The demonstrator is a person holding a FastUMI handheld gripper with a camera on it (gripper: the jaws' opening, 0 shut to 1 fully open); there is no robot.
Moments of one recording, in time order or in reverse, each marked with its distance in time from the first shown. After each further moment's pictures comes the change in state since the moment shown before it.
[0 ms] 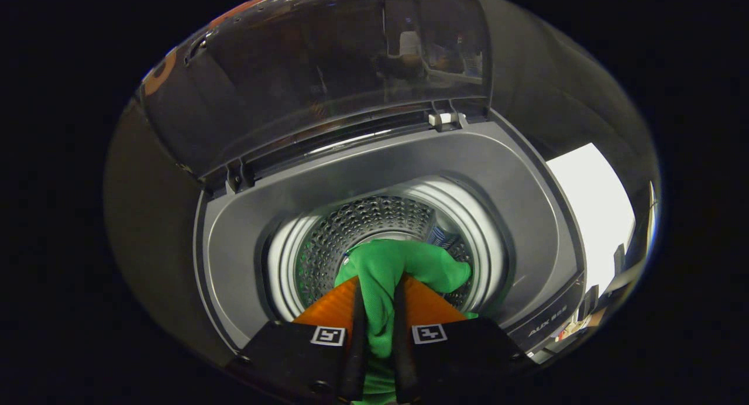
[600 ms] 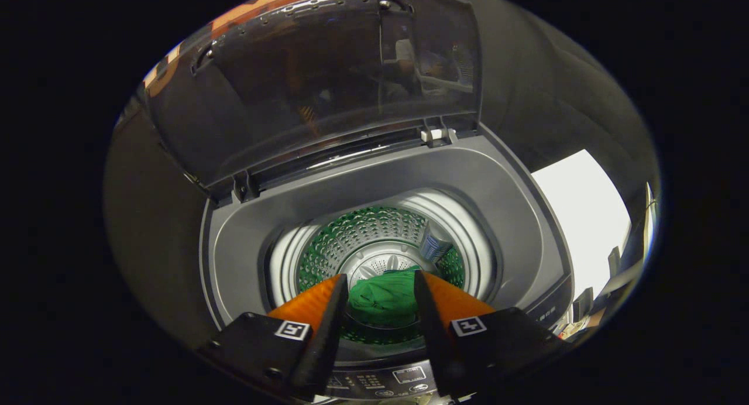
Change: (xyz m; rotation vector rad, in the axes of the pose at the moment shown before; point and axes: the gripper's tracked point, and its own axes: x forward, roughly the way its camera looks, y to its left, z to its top) arm -0.024 -0.002 0.014 0.005 -0.074 -0.004
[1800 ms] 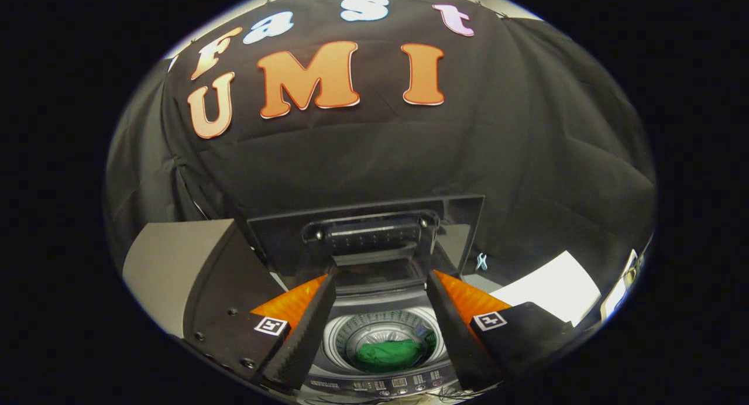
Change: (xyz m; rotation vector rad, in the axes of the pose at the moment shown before) arm -0.183 0.061 0.186 -0.172 -0.449 0.064
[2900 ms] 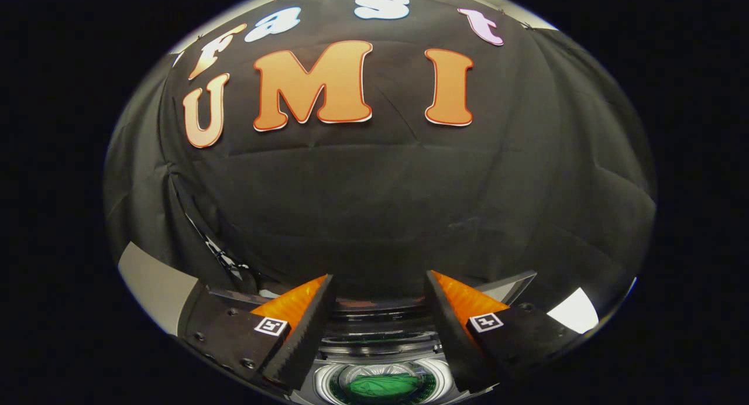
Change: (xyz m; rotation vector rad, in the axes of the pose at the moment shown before) arm 0.128 0.007 0.070 -0.049 -0.048 0.029
